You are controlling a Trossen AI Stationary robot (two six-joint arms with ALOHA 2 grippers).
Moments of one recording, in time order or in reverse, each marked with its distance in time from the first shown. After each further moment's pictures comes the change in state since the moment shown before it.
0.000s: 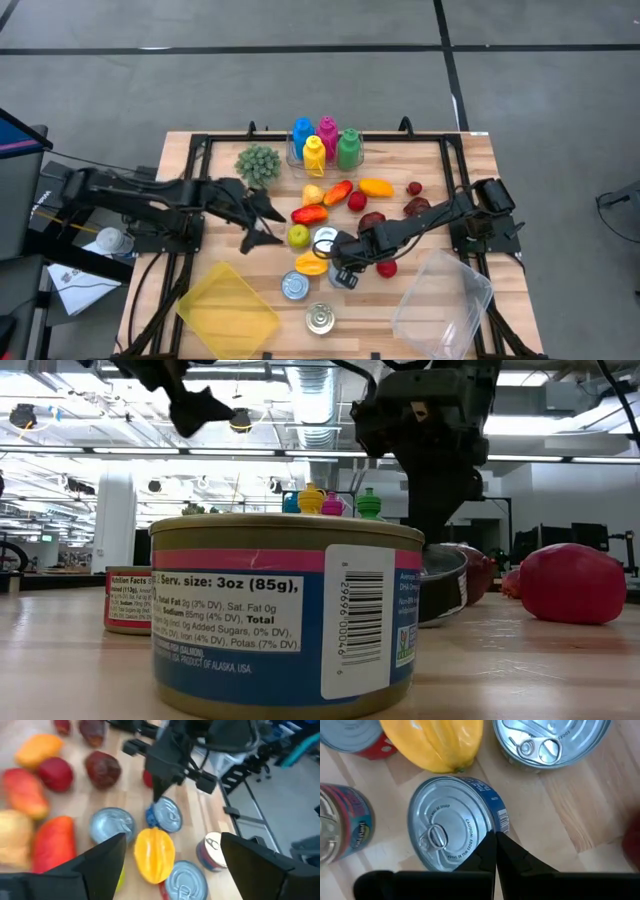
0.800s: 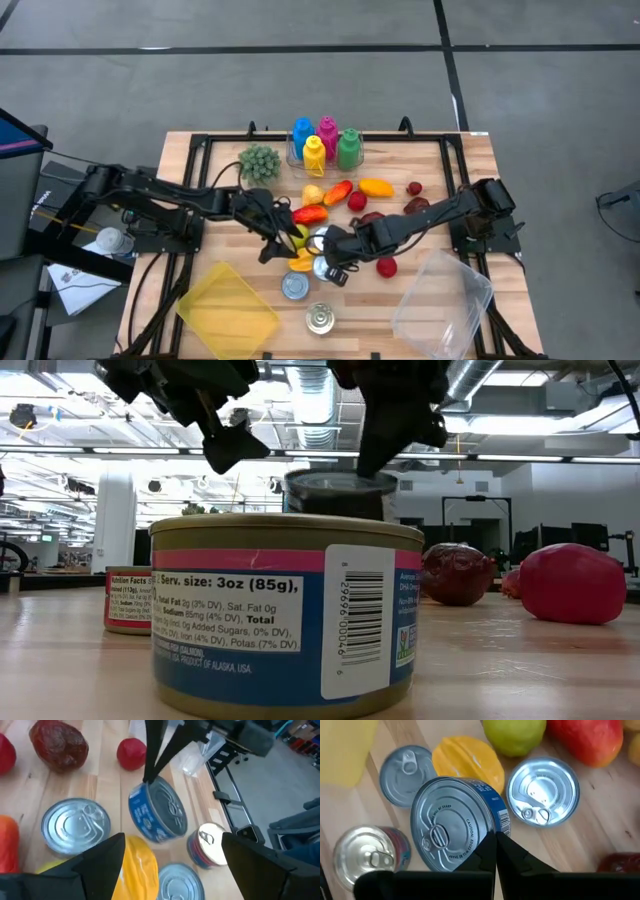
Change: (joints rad) left arm -0.004 0.278 0.000 0.222 0.133 -0.001; right arm 0.006 -0.001 0.201 -0.077 0.127 -0.059
